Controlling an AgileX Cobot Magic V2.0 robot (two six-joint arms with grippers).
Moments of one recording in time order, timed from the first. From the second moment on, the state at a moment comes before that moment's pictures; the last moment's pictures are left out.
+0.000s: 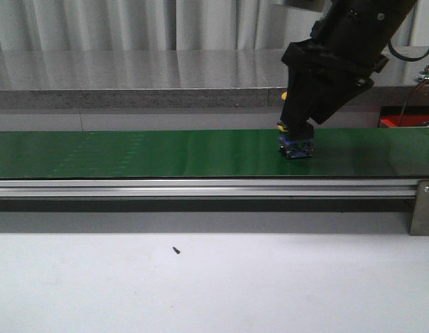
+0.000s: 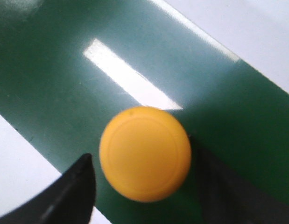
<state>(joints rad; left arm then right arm) 0.11 0.83 -0.87 -0.43 0.82 0.33 0.25 1.79 -1.39 0.39 0.82 -0.53</state>
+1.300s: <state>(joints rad) 0.11 0.83 -0.87 -0.43 0.82 0.33 -0.38 1.43 -0.92 0.33 0.70 -0.51</state>
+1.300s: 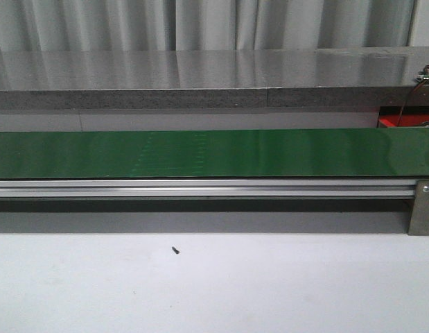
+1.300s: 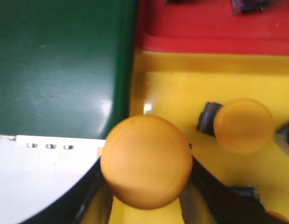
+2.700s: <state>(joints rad) 0.11 0.83 -0.87 -0.43 0.82 0.33 -0.41 1.25 -0.70 0.39 0.50 -0.51</state>
